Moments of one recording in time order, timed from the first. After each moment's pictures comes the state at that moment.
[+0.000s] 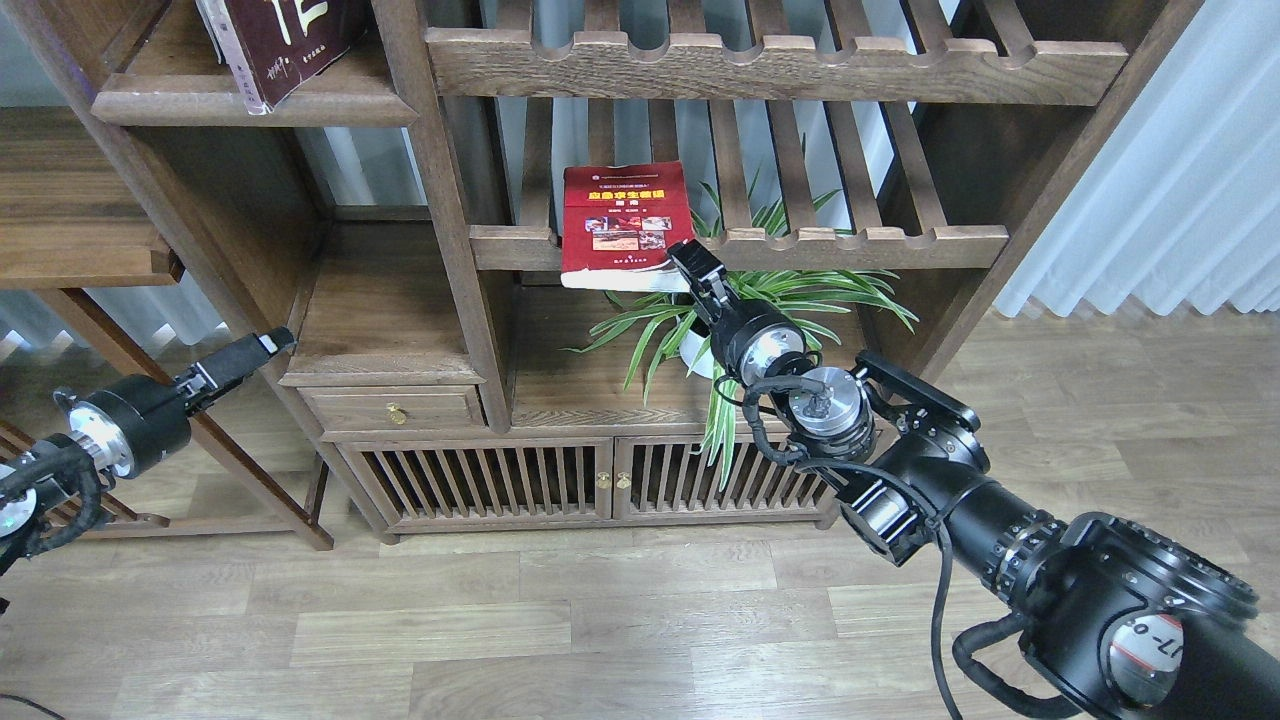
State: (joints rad) left arm -0.48 0.52 -0.89 -0.72 -0.17 -0.49 0.32; right arm 0.74 0.02 0.63 0.68 0.50 0.03 0.14
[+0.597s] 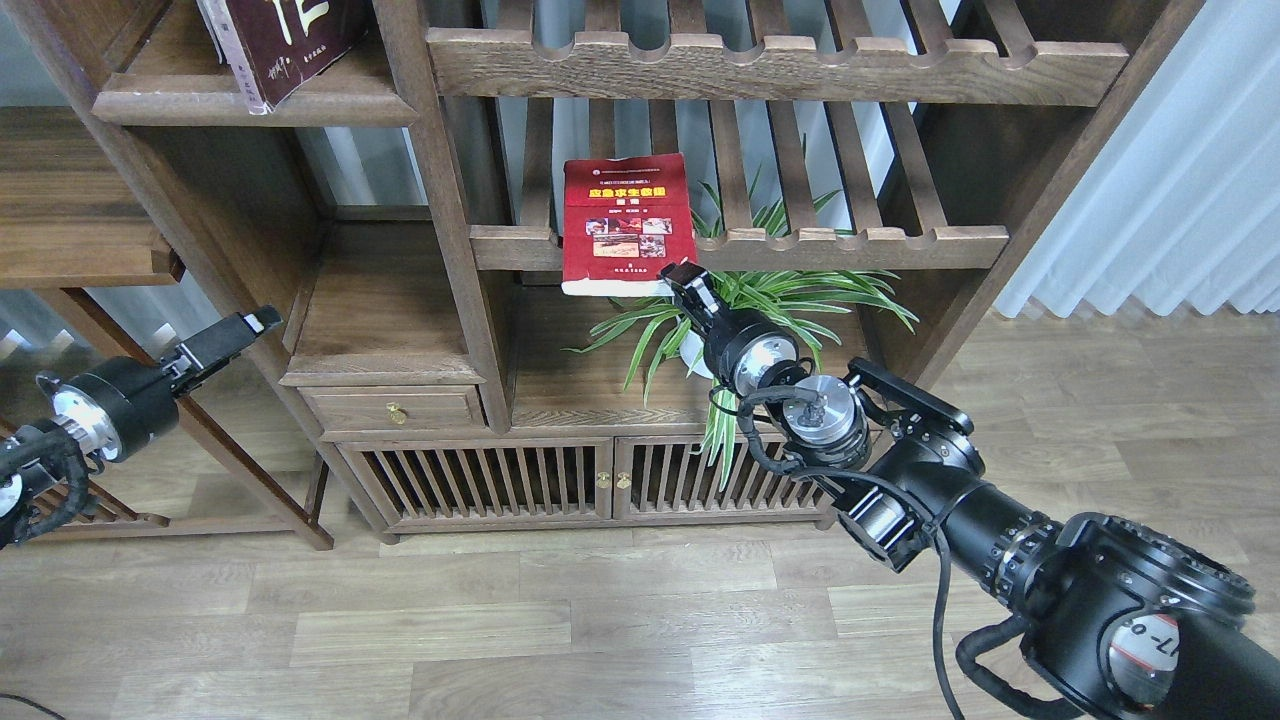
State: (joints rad) left arm -0.49 0.53 -0.92 -0.73 -0.17 -0.49 0.32; right arm 0.74 0.01 0.57 0.69 0.54 0.06 0.14
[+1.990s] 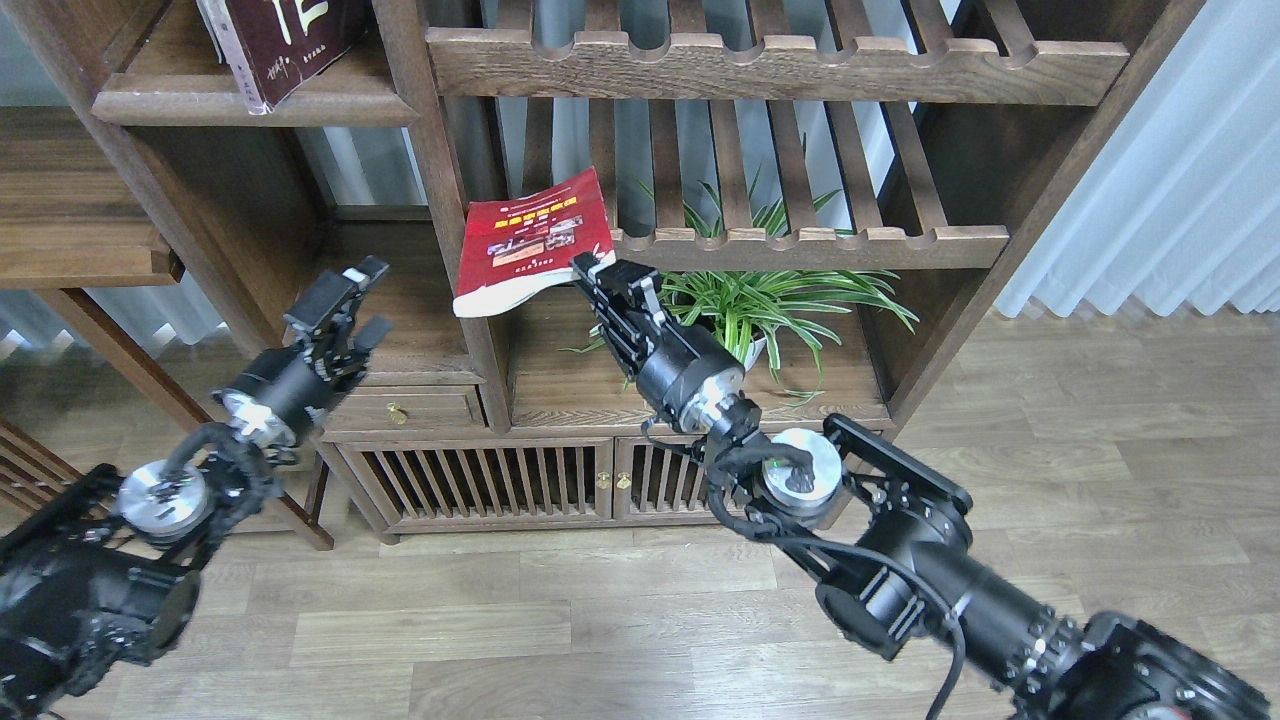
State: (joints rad) left arm -0.47 0.13 -0.96 -0.82 -0.64 -0.49 0.28; right arm 0.42 0.02 0.74 1.24 0.51 0.15 0.11
